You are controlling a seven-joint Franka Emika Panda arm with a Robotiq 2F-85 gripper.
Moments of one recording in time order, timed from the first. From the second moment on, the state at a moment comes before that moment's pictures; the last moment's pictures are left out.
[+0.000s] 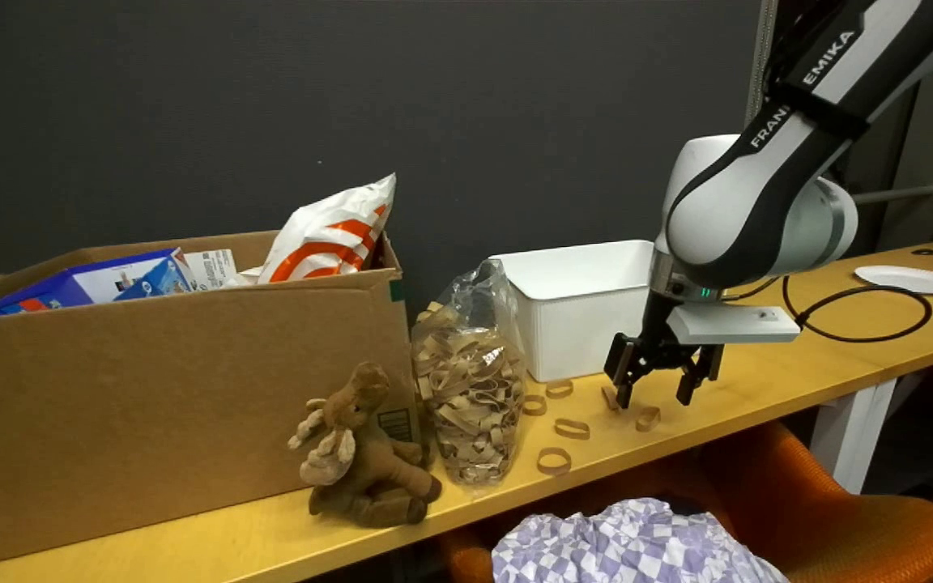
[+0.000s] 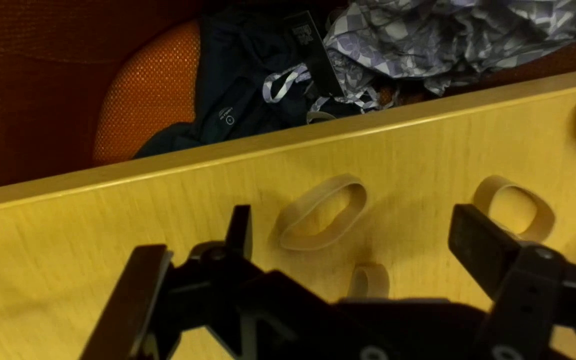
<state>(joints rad) 0.01 0.63 -0.03 -1.99 0.18 2.73 0.29</state>
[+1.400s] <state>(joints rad) 0.00 0.71 -0.04 -1.87 0.18 2.72 0.29</state>
